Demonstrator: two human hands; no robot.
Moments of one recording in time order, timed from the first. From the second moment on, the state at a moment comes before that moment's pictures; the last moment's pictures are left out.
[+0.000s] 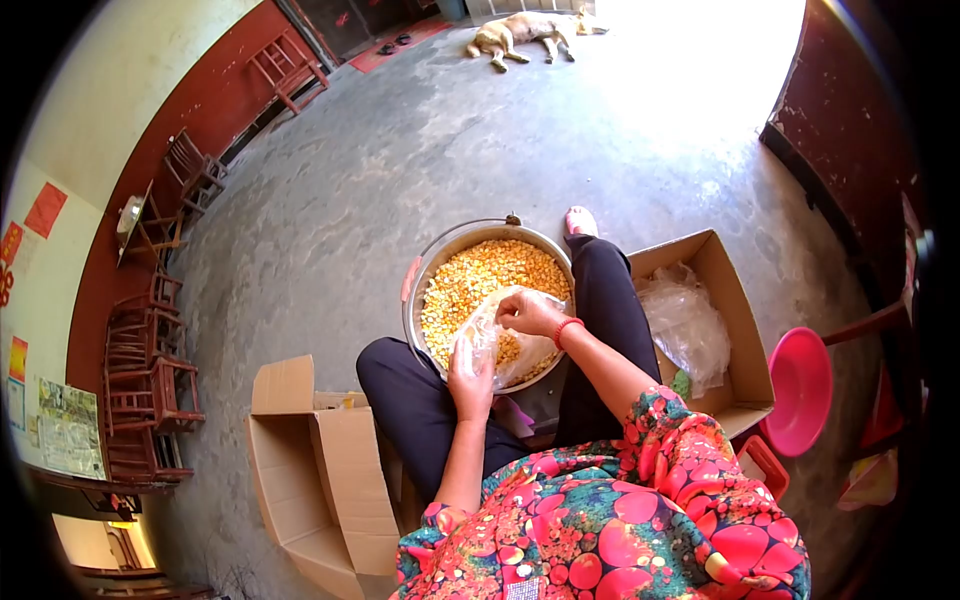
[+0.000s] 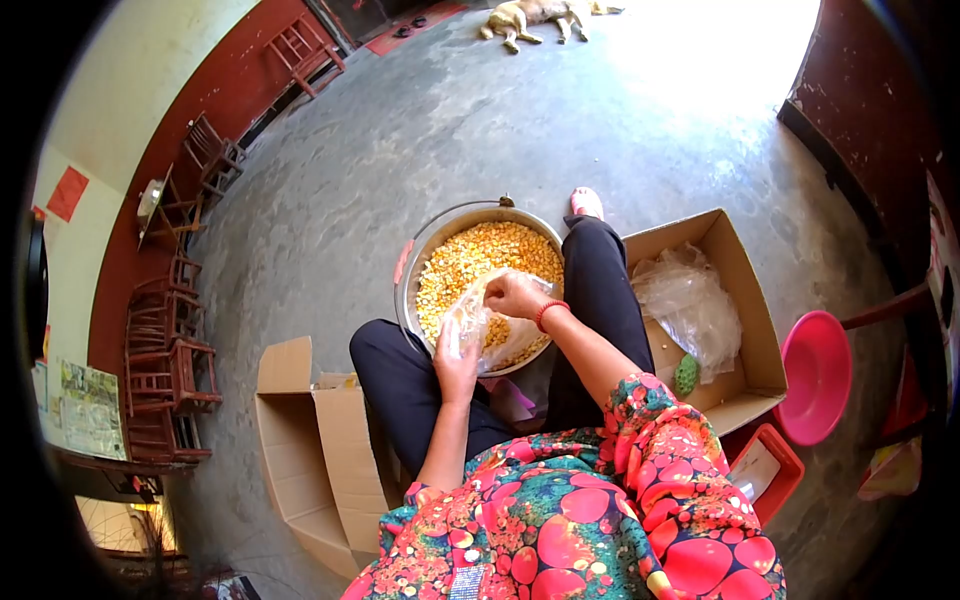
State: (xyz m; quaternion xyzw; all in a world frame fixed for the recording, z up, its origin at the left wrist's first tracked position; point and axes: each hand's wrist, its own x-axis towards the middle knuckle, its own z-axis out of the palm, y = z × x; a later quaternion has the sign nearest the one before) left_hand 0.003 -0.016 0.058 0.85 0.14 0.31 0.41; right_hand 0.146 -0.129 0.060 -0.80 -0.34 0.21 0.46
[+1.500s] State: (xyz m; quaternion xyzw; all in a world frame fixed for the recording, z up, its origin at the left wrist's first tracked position) left_hand 0.005 -0.010 0.033 0.75 0.24 0.13 0.61; right_hand 0.164 -0.115 0.089 -0.59 -0.21 0.51 0.59
